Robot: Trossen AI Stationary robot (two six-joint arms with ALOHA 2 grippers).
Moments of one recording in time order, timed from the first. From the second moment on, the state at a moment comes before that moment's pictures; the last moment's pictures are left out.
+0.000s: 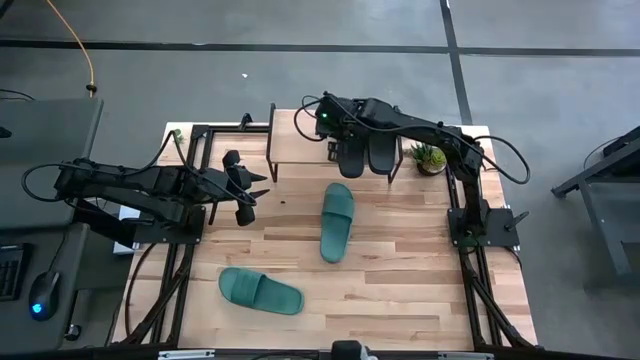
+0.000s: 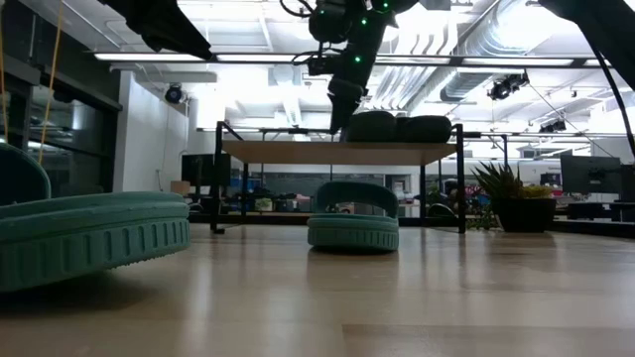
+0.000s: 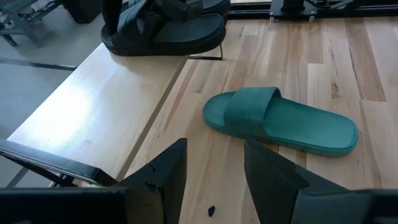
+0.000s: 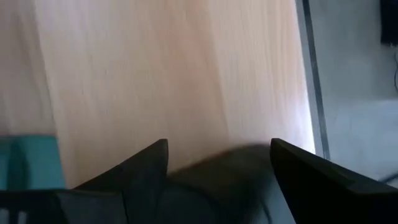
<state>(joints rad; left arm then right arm) 0.01 0.86 0.80 -0.50 -0.45 -0.06 -0.39 2.02 1.98 -1.00 0.25 -0.38</state>
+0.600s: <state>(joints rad) 0.01 0.86 0.80 -0.53 -0.49 -0.06 -0.23 2.02 2.12 -1.04 0.18 -0.36</state>
